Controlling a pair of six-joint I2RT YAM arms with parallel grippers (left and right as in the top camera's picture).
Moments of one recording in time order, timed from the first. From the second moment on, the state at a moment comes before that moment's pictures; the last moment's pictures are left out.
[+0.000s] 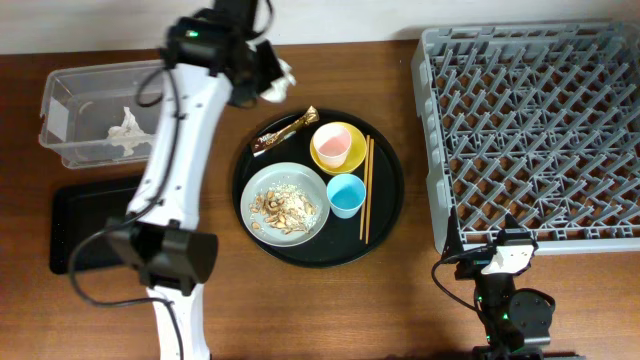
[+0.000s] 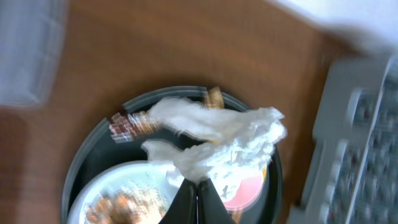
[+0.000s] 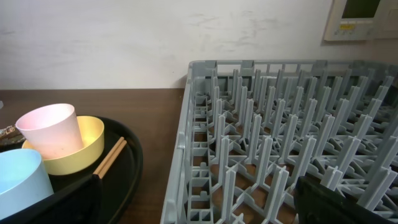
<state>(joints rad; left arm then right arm) -0.24 2.17 2.45 -1.33 0.03 -0.63 0.01 0.01 0.01 -0.07 0.00 0.02</state>
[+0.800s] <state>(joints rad) 0.15 2.33 2.43 -1.28 -0.32 -0.60 0.01 0.01 0.01 -0.07 0.00 0.02</state>
